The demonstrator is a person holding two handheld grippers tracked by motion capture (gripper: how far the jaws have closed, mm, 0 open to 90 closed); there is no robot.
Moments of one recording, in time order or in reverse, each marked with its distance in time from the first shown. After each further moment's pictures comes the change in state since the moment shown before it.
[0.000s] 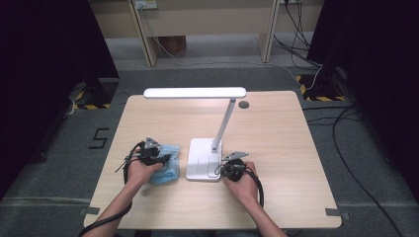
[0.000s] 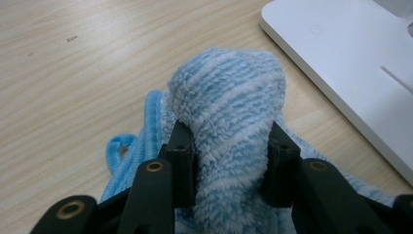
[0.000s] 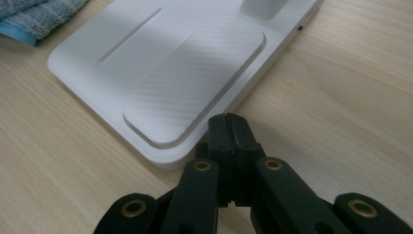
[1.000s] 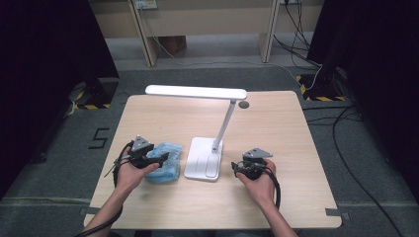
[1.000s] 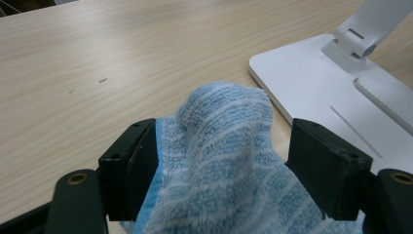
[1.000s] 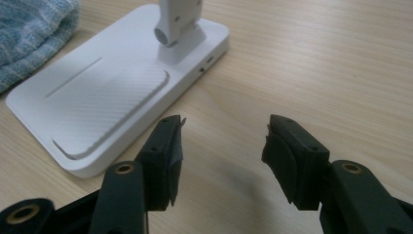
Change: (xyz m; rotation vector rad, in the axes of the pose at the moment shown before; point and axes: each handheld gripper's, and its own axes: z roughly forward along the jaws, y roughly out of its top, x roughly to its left) left arm 0.001 -0.001 -0.042 -0.163 -0.004 -0.036; right arm -0.042 -0.017 -0.032 -0.189 -0.095 0.088
